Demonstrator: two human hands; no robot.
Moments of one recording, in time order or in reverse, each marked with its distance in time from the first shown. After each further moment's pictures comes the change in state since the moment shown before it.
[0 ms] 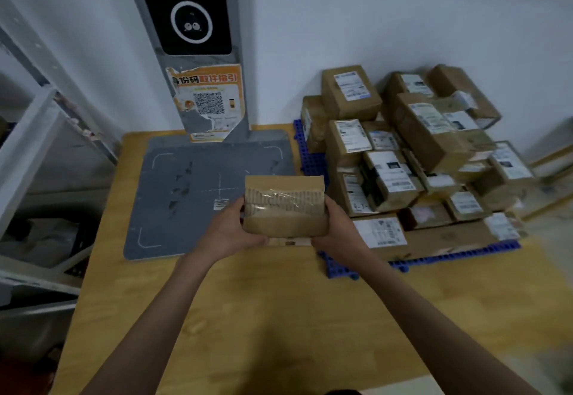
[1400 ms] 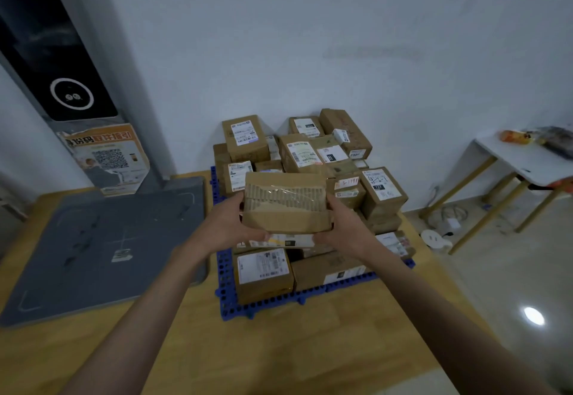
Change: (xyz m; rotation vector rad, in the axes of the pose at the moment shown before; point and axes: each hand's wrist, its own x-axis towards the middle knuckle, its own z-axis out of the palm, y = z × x) left_hand 0.037 0.247 0.181 0.174 -0.048 0.200; right_hand -0.061 0.134 -0.279 0.034 0.103 -0.089
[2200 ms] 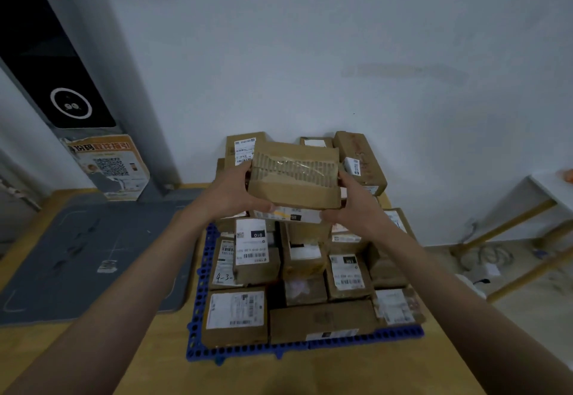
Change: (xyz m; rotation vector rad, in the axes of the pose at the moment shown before) left_hand 0.140 0.073 -0.018 0.053 0.138 -0.047; right_hand 0.143 0.025 -0.109 0.049 -0.024 -0.211
